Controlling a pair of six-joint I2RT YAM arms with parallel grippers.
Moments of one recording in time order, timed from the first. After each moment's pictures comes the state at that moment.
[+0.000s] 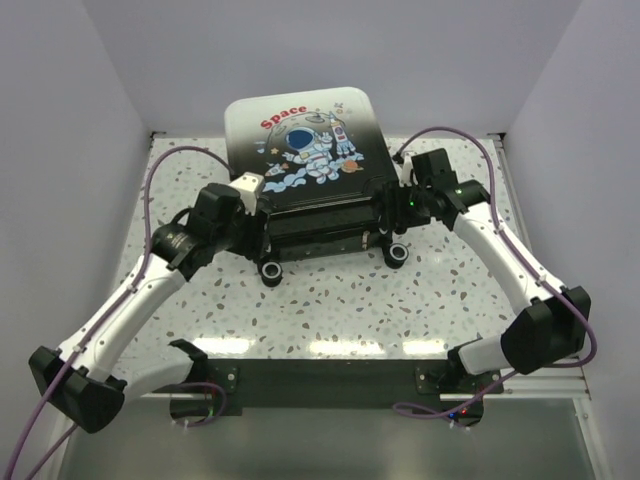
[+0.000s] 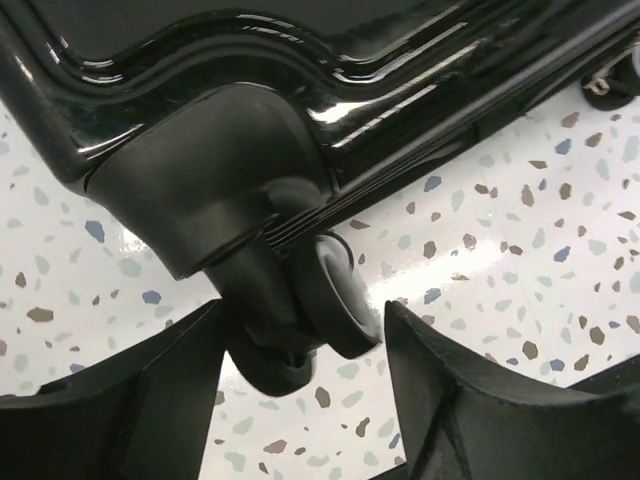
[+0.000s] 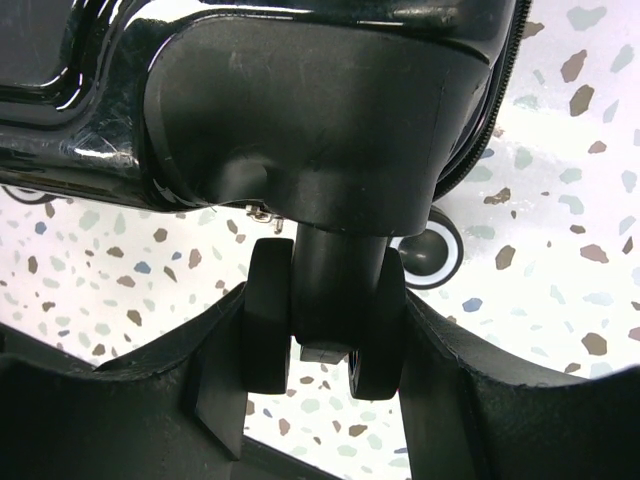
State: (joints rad) left arm -0.52 1.06 1.10 -0.77 -0.05 -0.18; right arm 0.36 1.43 1.34 -0.82 -0.13 0.19
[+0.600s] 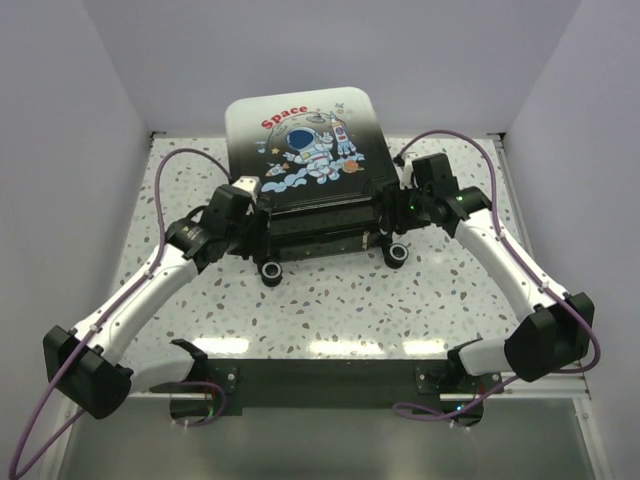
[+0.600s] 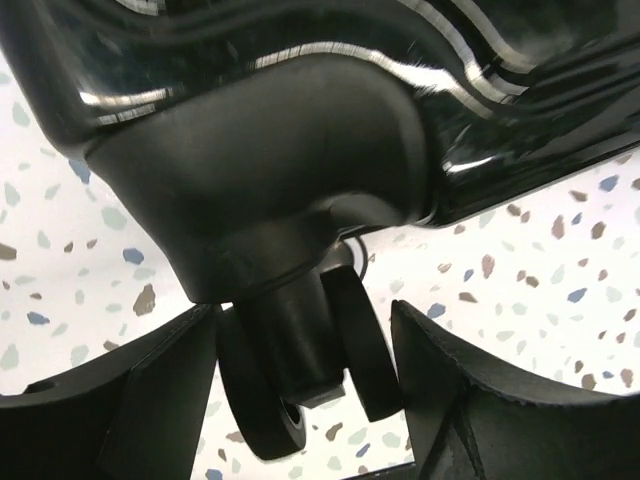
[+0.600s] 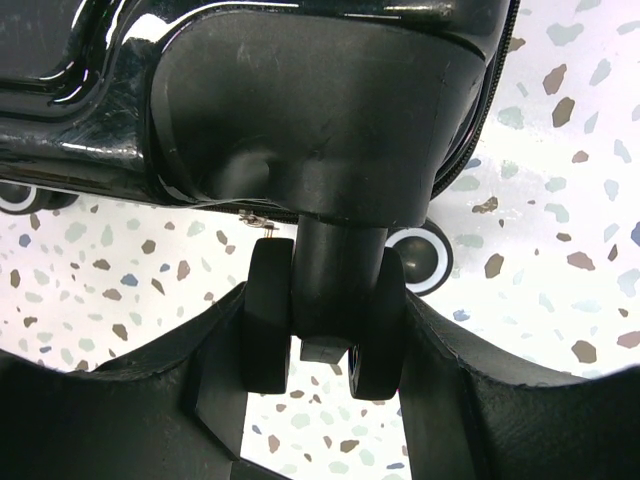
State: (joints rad) left arm -0.52 1.17 1.08 -0.76 -0.15 -0.37; right arm 0.37 1.38 1.27 -0.75 -0.09 0.18
